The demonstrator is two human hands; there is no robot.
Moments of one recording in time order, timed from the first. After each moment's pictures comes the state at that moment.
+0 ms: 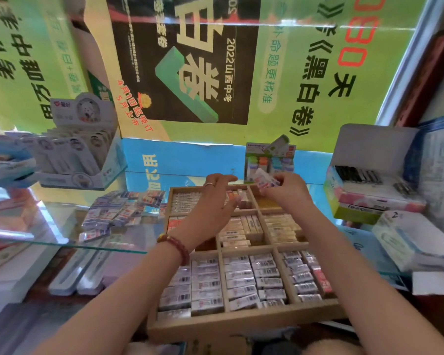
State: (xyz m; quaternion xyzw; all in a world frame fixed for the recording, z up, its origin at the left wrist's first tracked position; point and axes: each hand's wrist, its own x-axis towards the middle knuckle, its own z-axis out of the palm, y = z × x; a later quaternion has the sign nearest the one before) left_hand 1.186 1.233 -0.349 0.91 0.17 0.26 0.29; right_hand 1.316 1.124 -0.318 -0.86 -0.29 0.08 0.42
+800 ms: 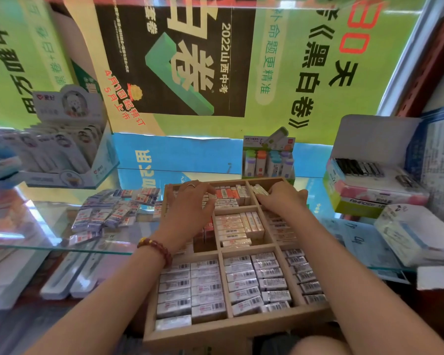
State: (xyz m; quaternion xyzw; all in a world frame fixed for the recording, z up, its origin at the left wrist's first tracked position) left_hand 1.173 1.264 -0.368 0.92 0.28 0.24 0.13; right_hand 1.343 1.149 -0.357 -0.95 -0.28 0.06 0.15
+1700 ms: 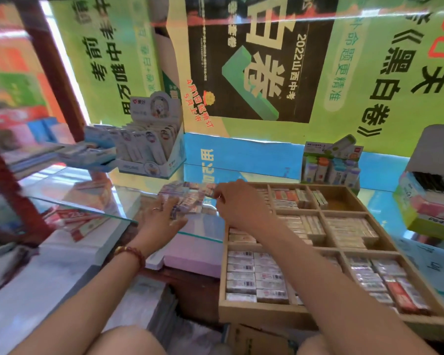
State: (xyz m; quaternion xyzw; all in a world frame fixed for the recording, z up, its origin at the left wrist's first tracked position) left_hand 1.016 1.350 -0.408 0.84 0.50 0.14 0.13; right_hand 1.170 1.226 -0.331 -0.76 -0.62 -0.01 0.20
